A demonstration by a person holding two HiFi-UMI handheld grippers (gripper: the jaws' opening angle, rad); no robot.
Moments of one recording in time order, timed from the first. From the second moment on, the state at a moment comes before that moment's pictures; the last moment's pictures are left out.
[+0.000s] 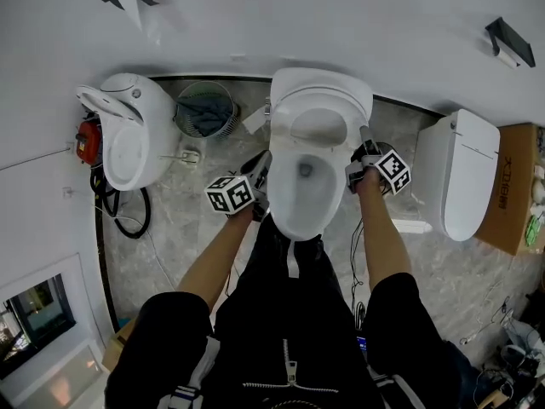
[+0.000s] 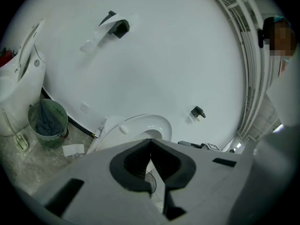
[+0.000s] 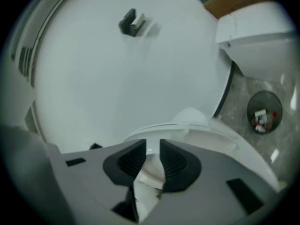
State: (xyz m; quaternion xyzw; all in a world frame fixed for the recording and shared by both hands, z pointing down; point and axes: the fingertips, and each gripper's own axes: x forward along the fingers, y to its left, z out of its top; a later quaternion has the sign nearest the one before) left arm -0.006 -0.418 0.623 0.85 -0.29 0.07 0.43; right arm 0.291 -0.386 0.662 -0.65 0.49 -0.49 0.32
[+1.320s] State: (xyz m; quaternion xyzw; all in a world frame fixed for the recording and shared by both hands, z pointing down) left arm -0.029 -0.288 0.456 0.95 -0.28 0.11 0.08; right arm 0.157 -0.192 0.447 -0.71 0.69 -0.14 -0.03
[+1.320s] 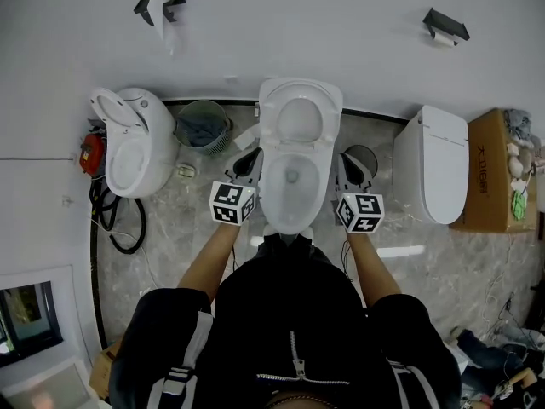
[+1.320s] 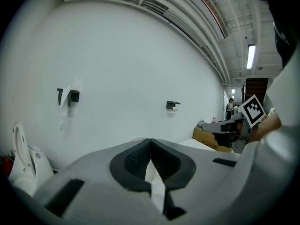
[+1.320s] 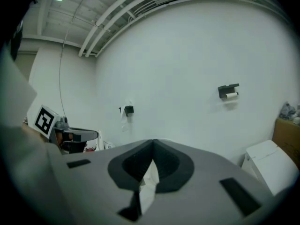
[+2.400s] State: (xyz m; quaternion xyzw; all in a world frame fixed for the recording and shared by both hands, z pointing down) left arm -0.018 -0.297 0.442 0.96 -0.27 0.10 0.08; right arm 0.144 -0.203 0.434 -0.71 0.69 -0.13 -0.03
